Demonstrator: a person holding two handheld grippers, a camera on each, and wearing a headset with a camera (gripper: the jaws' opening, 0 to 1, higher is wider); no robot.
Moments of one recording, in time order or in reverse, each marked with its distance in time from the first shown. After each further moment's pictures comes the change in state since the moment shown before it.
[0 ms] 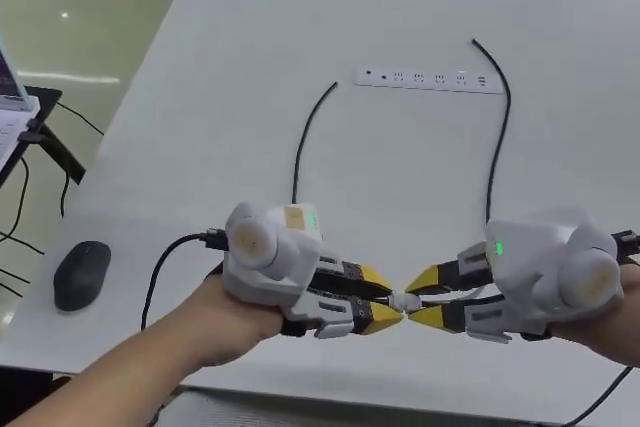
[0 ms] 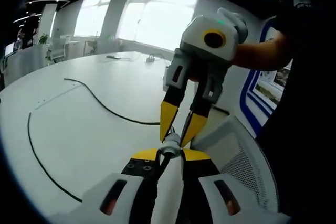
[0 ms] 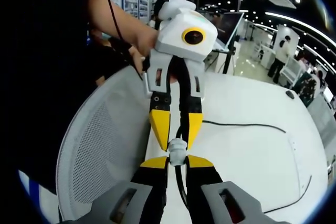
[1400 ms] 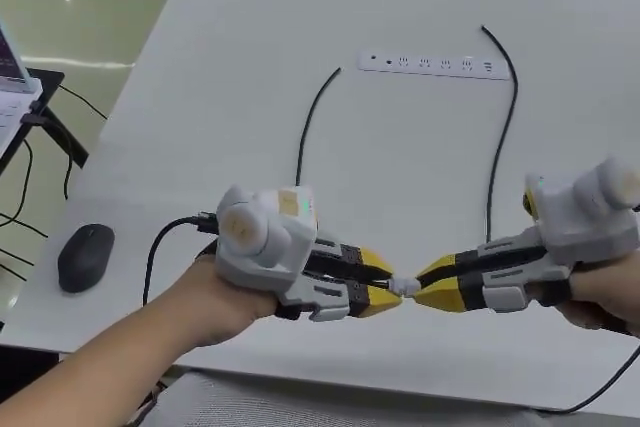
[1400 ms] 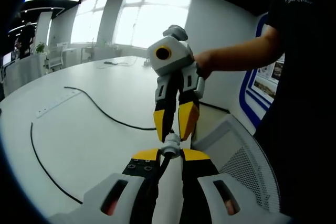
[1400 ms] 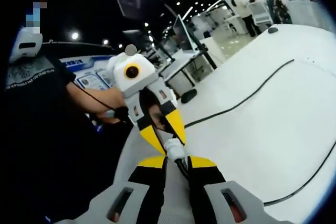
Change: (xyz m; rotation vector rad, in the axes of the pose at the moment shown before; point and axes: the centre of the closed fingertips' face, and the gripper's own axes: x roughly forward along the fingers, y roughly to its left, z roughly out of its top) left arm -0.008 -0.004 0.007 0.056 -0.018 -0.006; right arm -0.010 -0.001 0.011 0.745 -0.319 0.267
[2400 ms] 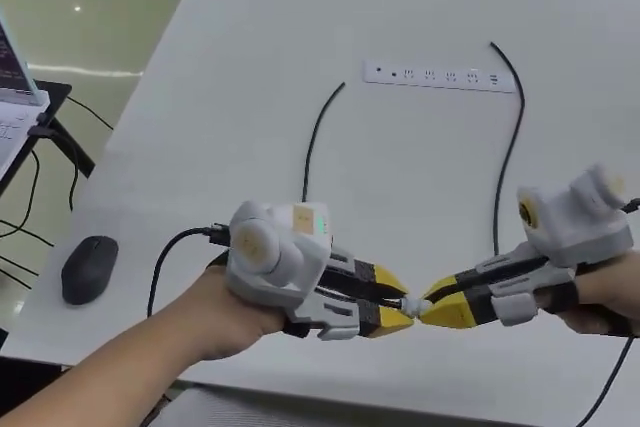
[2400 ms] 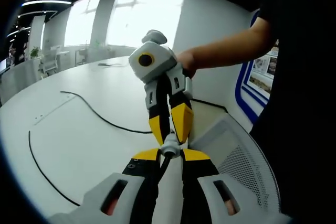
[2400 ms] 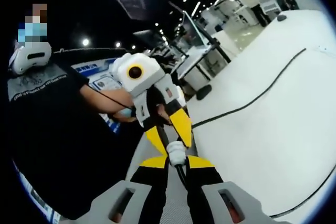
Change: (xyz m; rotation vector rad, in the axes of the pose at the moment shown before) left arm 0.005 -0.006 0.007 0.016 0.009 -0.041; right arm -0.002 0.011 -0.002 -0.059 0.044 0.127
